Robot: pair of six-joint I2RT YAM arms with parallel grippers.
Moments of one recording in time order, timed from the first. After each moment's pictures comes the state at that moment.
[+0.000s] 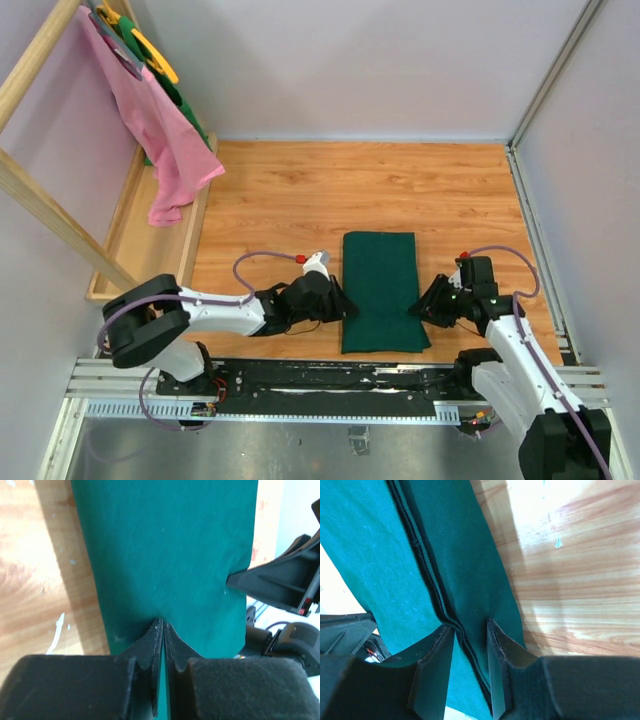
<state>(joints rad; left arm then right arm) -1.11 1.45 0.54 0.33 -0.15 -1.16 0.11 0.76 0.38 -0.65 -0.36 0.66</state>
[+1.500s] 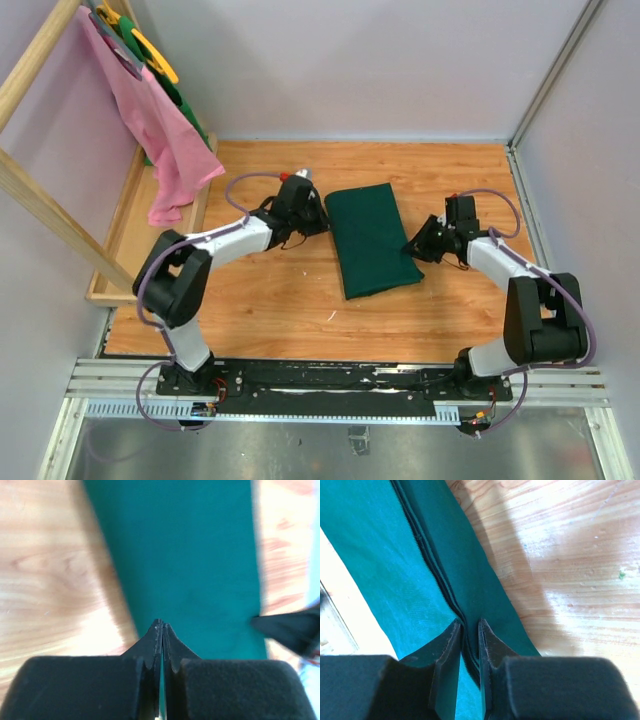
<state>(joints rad) -0.59 1.71 1.15 -0.01 0.07 -0.76 0.10 1.47 0.79 -0.25 -0.32 0.68</state>
